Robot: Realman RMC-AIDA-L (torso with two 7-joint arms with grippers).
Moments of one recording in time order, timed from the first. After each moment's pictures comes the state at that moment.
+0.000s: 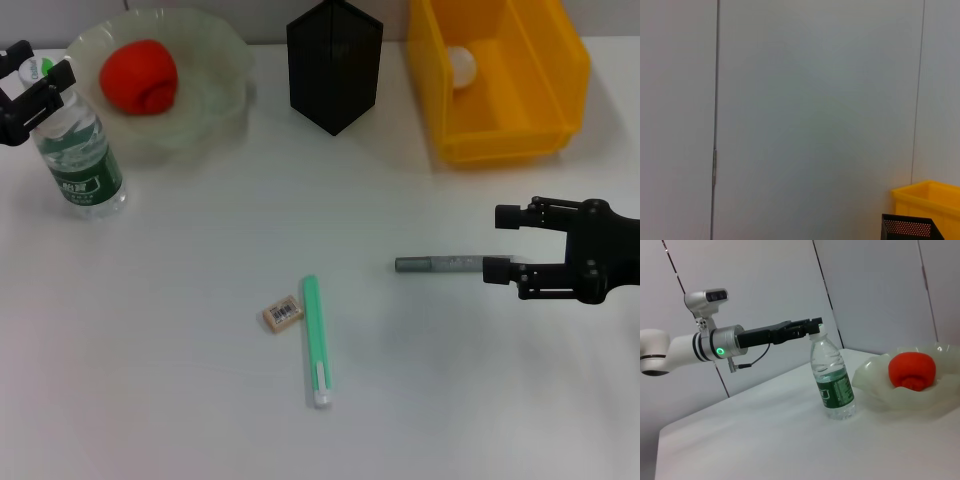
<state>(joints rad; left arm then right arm) -0.41 -2.04 0.46 0.65 1.69 1.38 -1.13 0.42 2.03 -0.69 -0.71 -1.96 -1.74 1.38</state>
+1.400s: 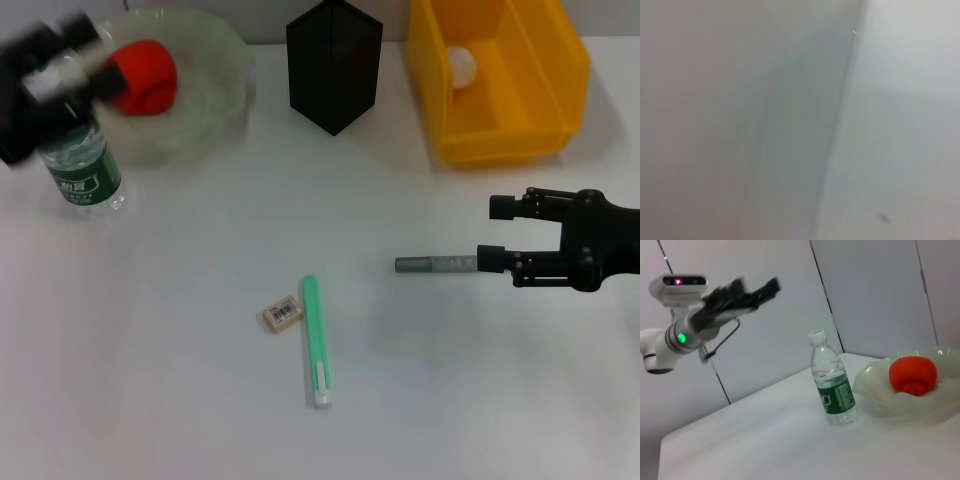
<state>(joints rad) -0.40 -1.97 0.60 0.62 1.47 1.79 -1.35 0.43 2.03 -0.69 -0.72 -1.95 -1.74 1.43</state>
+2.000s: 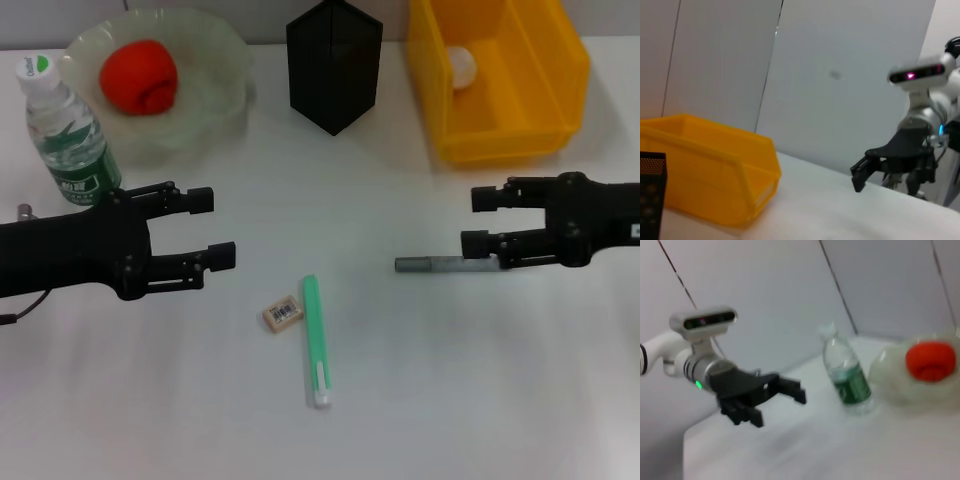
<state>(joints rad) -0.43 -2.01 0.76 0.63 1.84 1.75 -1.30 0.49 2.03 -0.76 -0.83 -1.98 -1.77 1.66</state>
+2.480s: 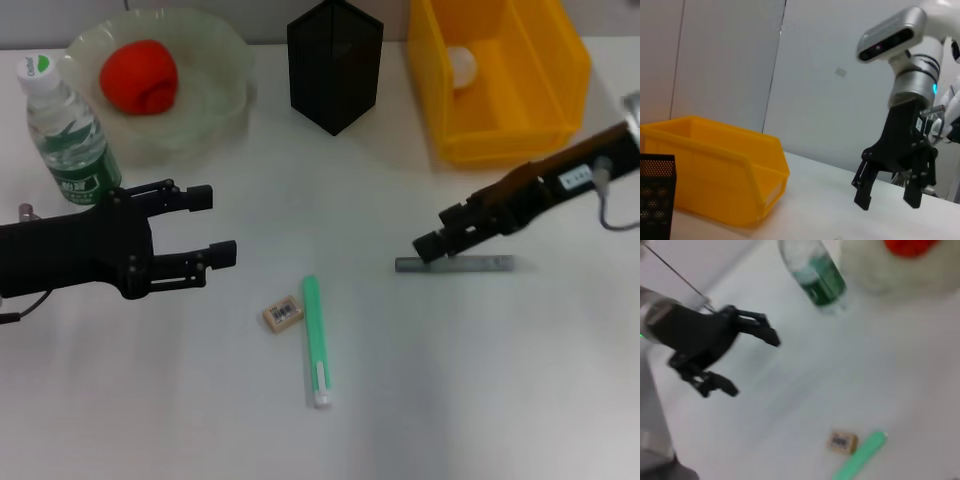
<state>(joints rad) -0.42 -2.01 0.75 0.63 1.85 1.72 -1.26 0.71 2.03 -1.01 -1.07 -2.23 -1.78 2.34</state>
